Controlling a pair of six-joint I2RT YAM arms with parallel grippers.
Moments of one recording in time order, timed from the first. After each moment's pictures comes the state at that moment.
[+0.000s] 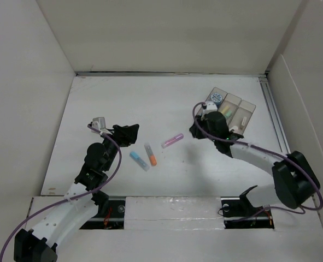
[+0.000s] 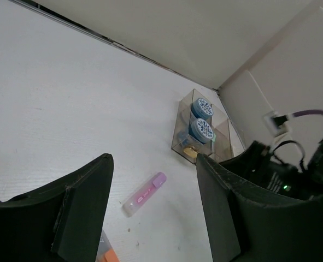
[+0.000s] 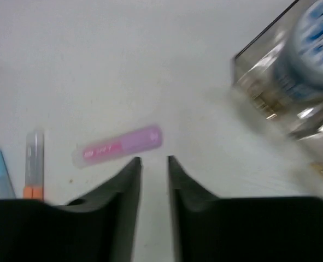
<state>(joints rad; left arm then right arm) -0.50 0.58 0.32 0.30 -0.15 -0.66 0.51 1.34 0.72 0.15 0.07 0.40</state>
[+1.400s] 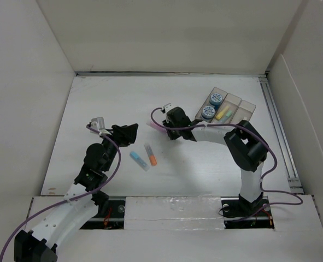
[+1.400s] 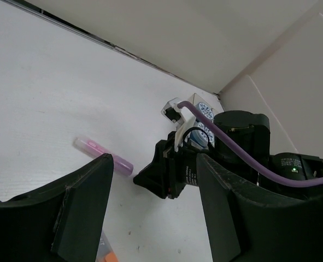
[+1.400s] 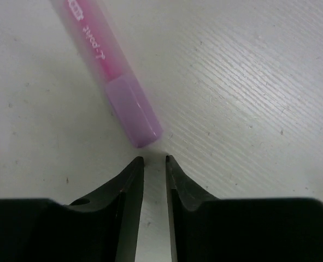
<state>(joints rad) -0.50 0.57 0.32 0.30 -0.16 -0.66 0.73 1.96 1.23 -0.10 0.08 0.13</state>
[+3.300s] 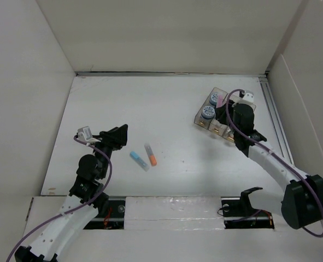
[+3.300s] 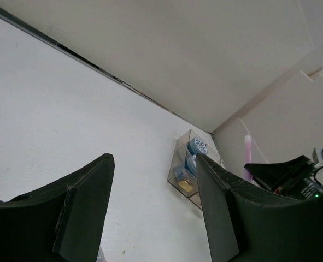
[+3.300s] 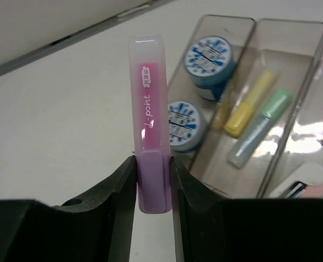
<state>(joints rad) -0.50 0.35 0.26 0.24 -0.31 -0.71 0.33 1.16 0.74 0.16 0.18 0.49</state>
